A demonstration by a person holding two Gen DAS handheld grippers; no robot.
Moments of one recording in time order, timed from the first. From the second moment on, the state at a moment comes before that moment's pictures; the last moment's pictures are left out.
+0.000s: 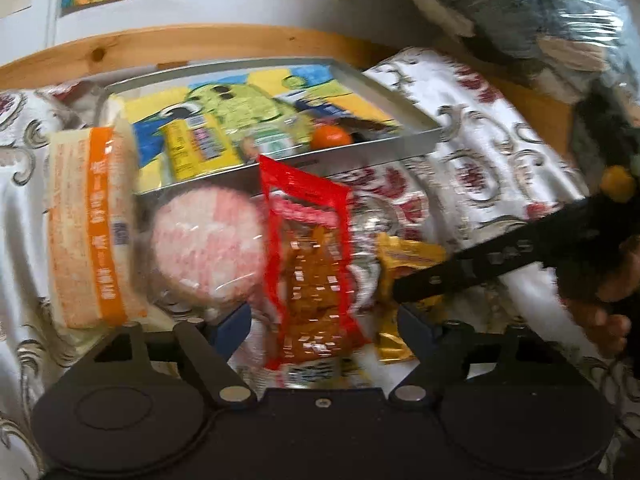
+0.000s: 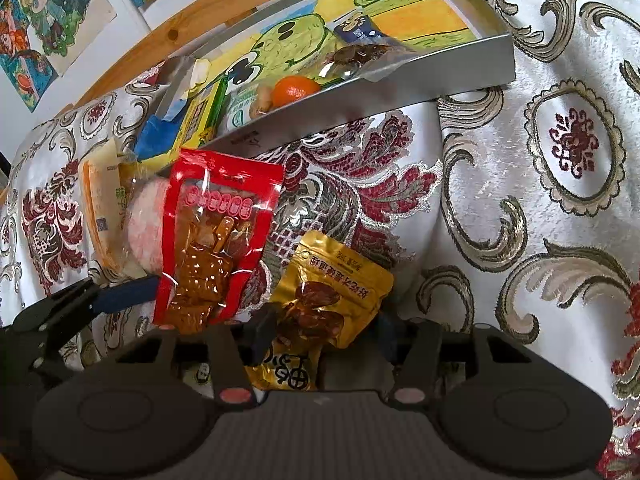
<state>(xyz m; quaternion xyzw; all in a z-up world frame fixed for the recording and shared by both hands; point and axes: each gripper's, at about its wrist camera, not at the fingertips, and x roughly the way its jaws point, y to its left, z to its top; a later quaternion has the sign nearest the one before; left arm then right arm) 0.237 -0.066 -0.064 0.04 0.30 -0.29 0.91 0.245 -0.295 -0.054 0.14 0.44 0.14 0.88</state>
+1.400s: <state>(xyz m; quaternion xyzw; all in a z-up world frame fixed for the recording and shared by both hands) 0.259 -0.046 -0.081 -0.19 0.39 -0.35 0.83 0.224 -0.284 -0.033 0.15 0.46 0.21 0.85</state>
